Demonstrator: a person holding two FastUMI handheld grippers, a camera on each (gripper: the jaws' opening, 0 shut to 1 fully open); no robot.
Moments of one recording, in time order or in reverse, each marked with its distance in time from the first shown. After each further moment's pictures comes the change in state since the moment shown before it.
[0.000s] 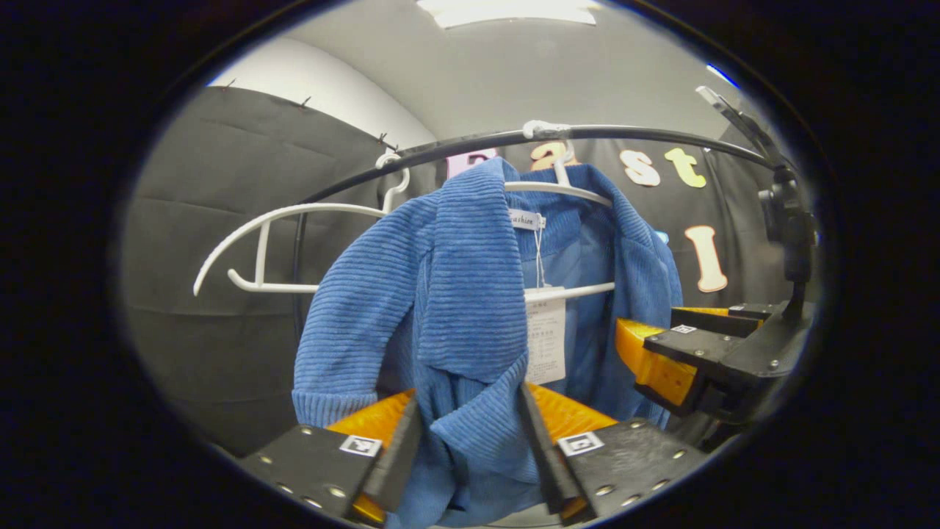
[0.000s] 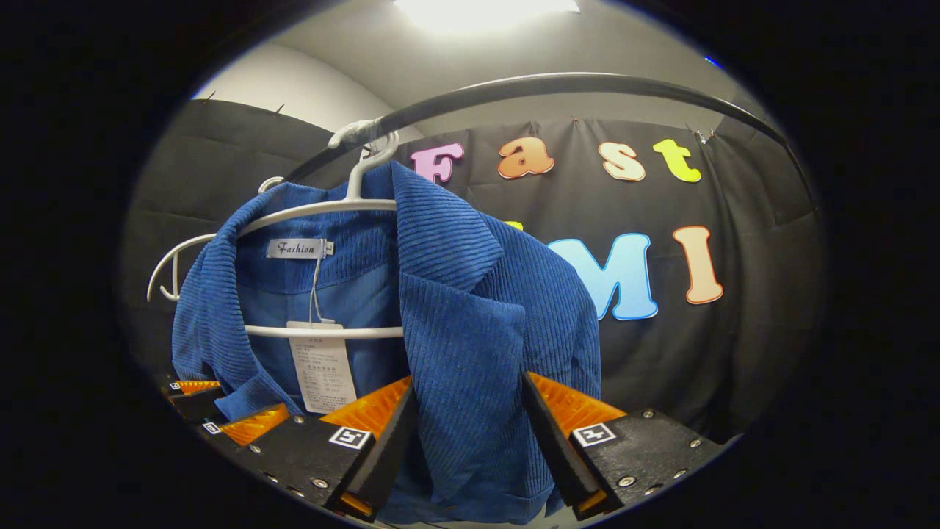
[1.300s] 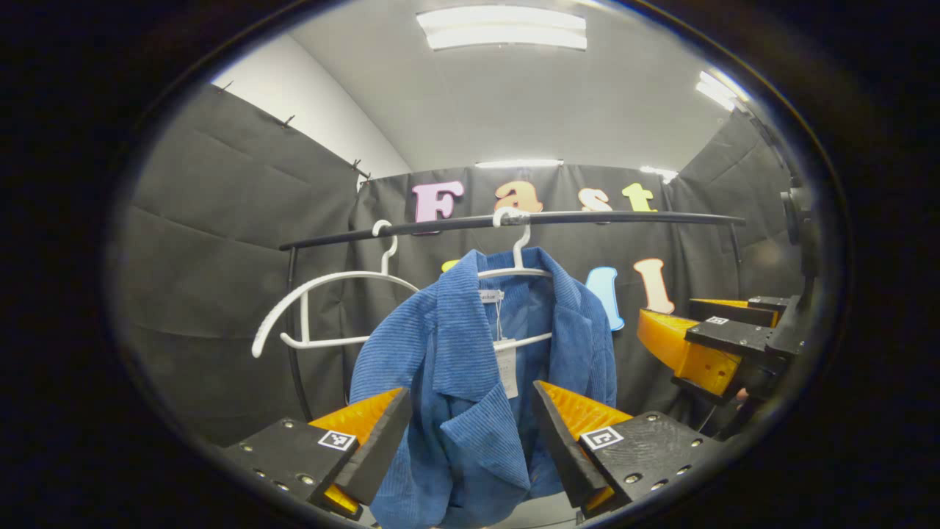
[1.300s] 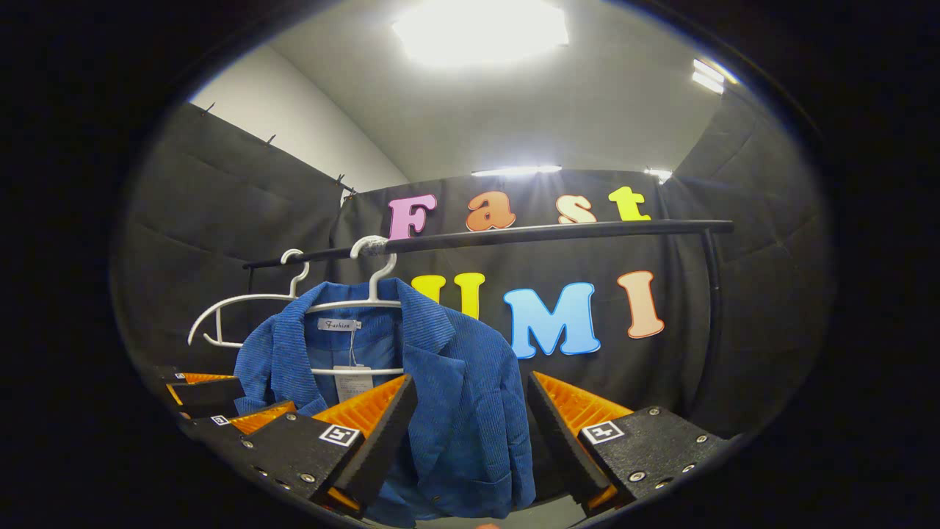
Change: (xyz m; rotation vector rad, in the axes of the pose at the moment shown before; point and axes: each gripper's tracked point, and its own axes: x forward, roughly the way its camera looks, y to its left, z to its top) left arm -0.077 -0.006 0.056 -0.023 -0.107 -0.164; right arm -0.125 -0.017 0.074 -0.014 -0.152 -0.125
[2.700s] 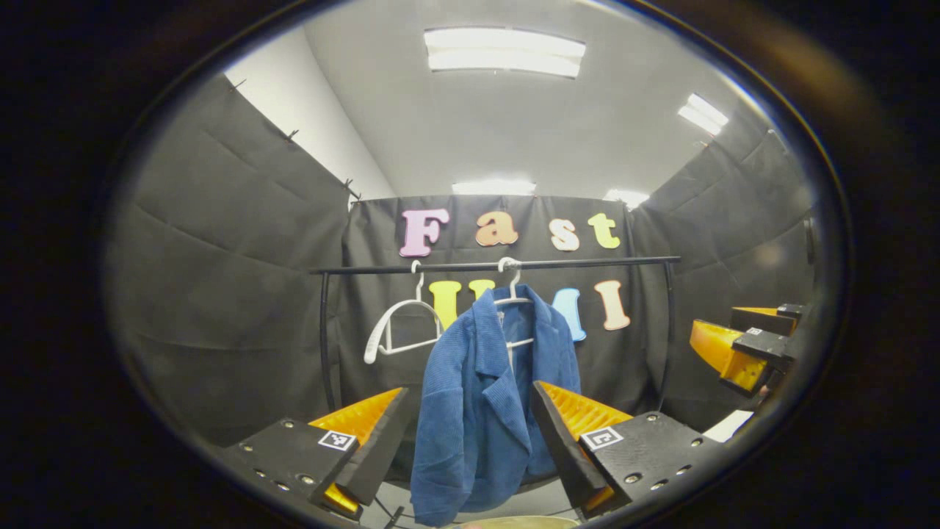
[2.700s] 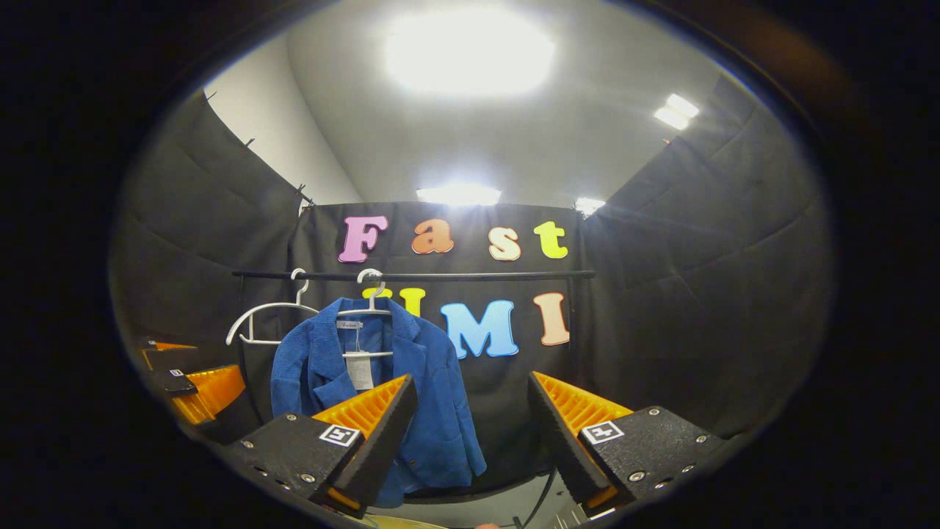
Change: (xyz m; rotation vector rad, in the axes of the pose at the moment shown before) left arm -0.156 0.072 0.045 -0.021 -0.082 -0.148; right arm -0.212 0.019 0.040 -0.055 -0.063 -0.290
